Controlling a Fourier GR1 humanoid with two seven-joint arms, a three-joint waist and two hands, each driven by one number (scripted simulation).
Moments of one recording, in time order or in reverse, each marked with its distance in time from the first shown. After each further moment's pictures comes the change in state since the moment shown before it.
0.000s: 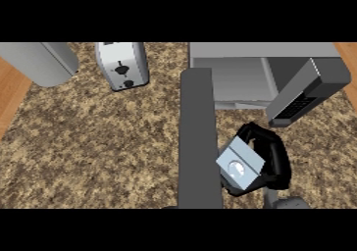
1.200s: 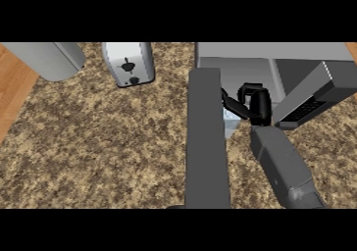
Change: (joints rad) left arm -0.126 0.056 0.089 0.136 0.017 -0.058 0.018; right arm -0.644 -0.007 -0.348 1.001 0.012 -0.107 -0.345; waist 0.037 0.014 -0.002
